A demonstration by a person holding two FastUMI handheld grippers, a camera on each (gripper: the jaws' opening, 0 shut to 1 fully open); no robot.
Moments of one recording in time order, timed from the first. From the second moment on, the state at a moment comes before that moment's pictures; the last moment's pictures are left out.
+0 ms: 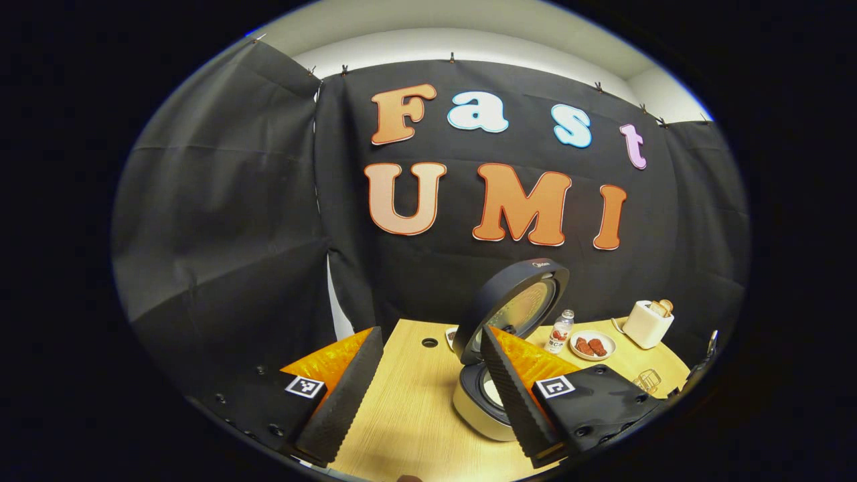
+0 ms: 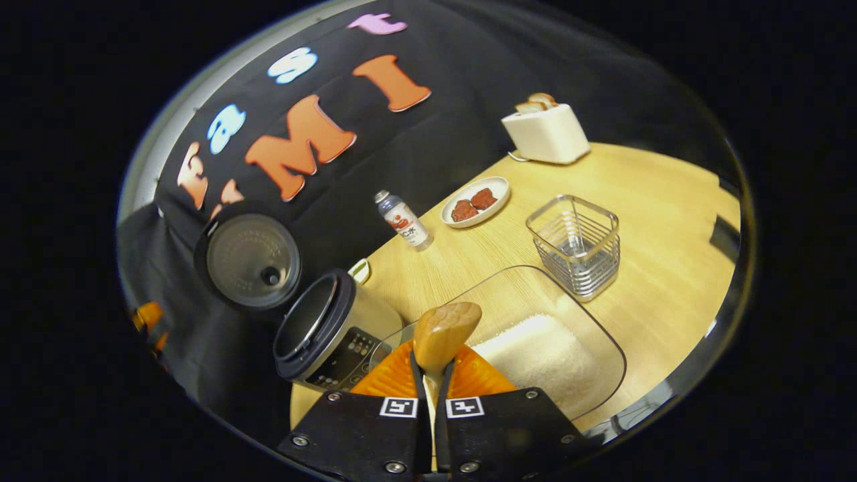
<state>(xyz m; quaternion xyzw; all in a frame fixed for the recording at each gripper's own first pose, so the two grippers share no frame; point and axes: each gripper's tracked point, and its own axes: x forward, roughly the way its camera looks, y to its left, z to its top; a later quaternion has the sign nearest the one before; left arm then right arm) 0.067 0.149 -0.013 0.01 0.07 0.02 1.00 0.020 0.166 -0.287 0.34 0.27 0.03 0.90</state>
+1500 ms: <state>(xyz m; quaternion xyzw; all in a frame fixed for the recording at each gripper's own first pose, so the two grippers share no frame) 0.054 0.138 0.012 0.00 0.04 0.05 1.00 0.049 0.126 -0.112 0.51 0.23 0.05 0.82</state>
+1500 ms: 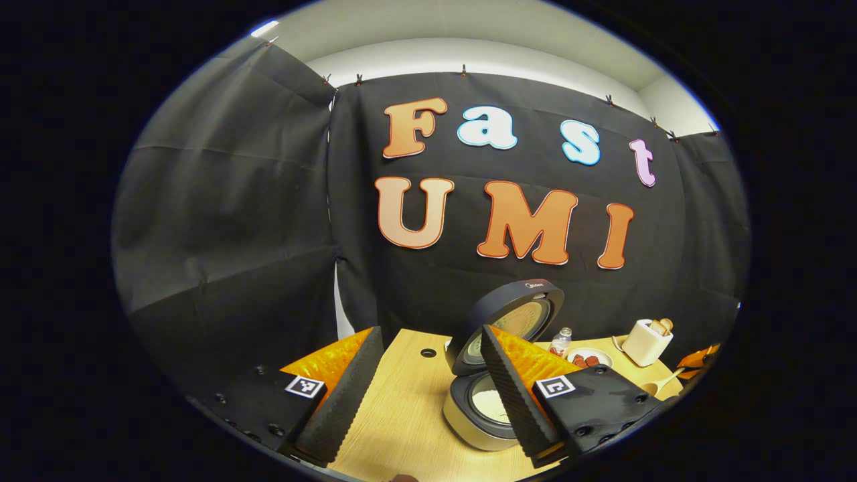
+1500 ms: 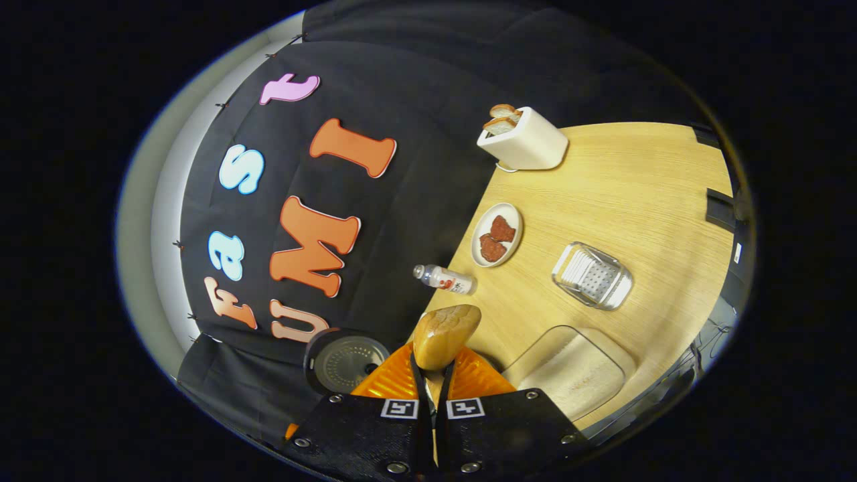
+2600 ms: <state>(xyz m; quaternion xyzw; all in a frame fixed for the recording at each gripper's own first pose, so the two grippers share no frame) 0.048 0.170 0.005 -0.01 0.05 0.08 1.00 0.168 0.287 -0.054 0.40 0.22 0.13 0.88</state>
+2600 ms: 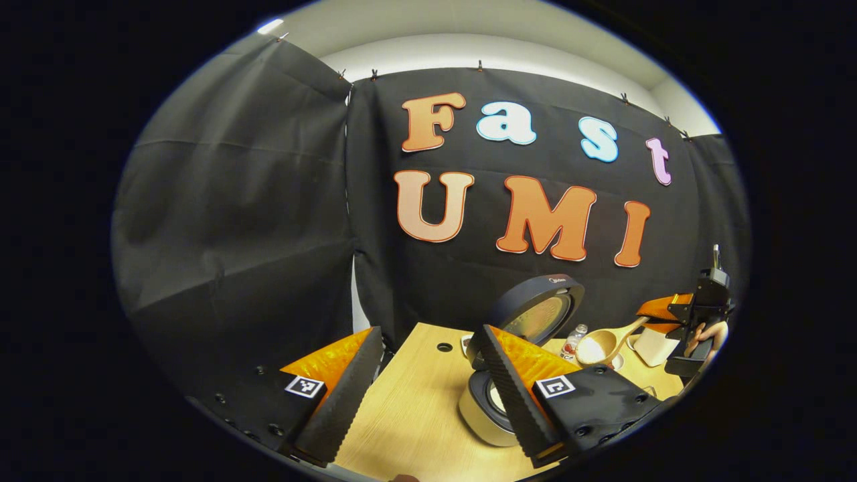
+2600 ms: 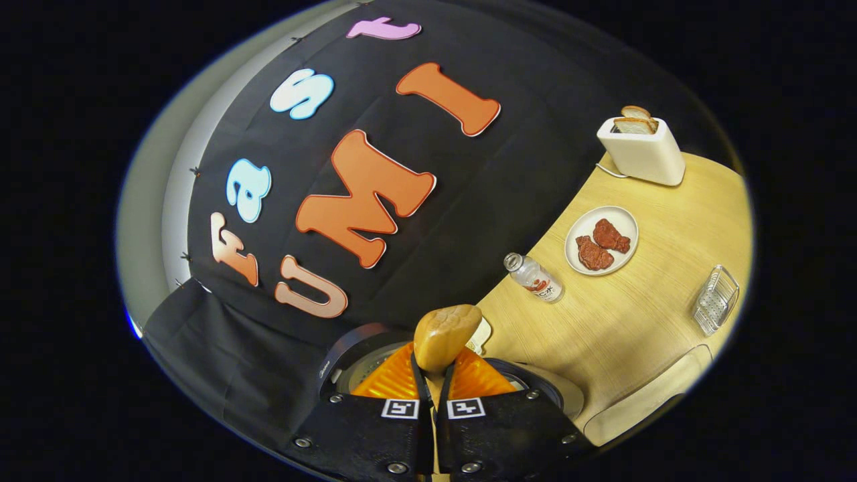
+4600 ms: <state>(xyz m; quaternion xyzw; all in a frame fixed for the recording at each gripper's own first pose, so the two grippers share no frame) 0.075 0.186 -0.001 -0.01 0.05 0.08 1.00 0.159 0.355 -0.051 0.04 0.11 0.22 0.97</state>
